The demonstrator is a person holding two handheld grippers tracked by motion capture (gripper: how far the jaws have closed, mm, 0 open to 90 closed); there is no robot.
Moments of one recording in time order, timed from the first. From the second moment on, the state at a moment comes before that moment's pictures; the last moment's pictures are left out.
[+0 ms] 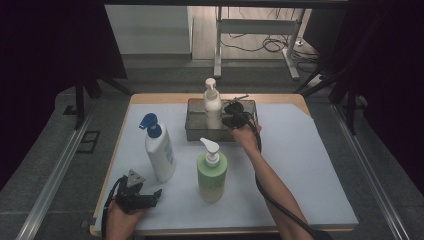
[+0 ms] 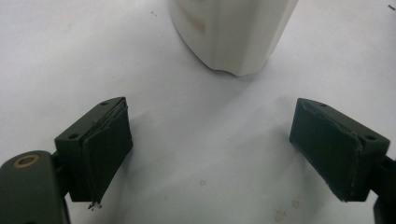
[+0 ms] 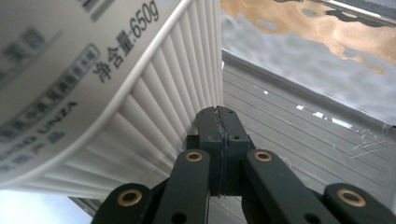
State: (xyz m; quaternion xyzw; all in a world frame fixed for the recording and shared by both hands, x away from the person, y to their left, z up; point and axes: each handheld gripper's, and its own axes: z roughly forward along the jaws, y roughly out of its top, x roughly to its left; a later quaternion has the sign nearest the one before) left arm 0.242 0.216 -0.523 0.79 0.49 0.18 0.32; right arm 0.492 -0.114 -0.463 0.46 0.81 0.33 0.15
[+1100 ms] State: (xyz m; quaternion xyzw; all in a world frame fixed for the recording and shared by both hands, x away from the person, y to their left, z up) left arm 0.242 0.216 -0.524 0.79 0.49 0.18 0.32; right arm 0.494 -0.106 -0.464 0.45 0.82 0.33 0.14
